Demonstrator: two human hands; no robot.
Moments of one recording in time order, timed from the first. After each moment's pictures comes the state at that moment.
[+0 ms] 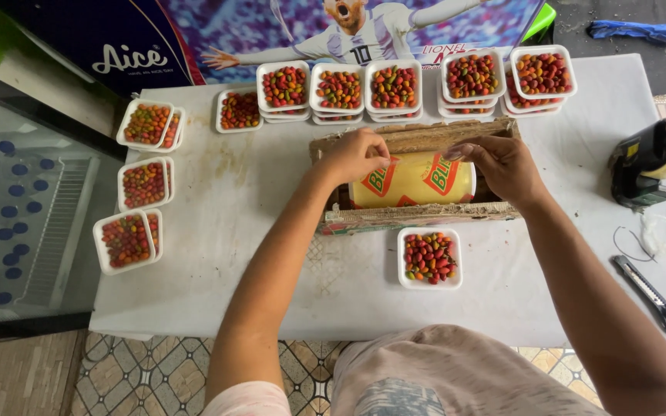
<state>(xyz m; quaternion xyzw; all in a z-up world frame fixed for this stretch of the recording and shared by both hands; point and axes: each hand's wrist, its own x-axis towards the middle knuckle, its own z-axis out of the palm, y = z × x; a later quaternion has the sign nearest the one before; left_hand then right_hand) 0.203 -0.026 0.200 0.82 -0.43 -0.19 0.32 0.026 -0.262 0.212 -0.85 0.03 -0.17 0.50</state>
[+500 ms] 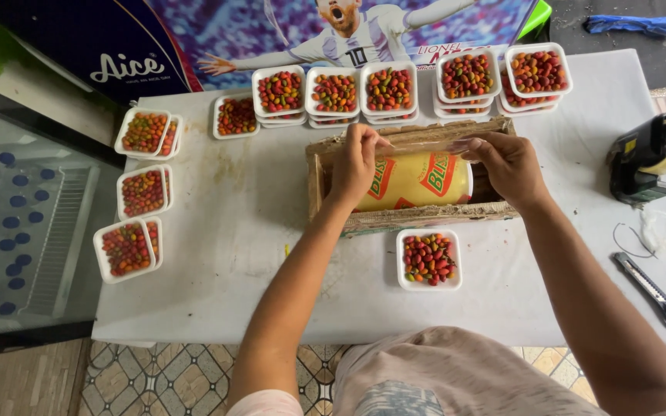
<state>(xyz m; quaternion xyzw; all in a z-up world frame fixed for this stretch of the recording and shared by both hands) 0.174 -0.052 0.143 0.78 -0.32 0.06 0.54 0.023 -0.264 0.208 -0.81 0.06 -0.20 0.54</state>
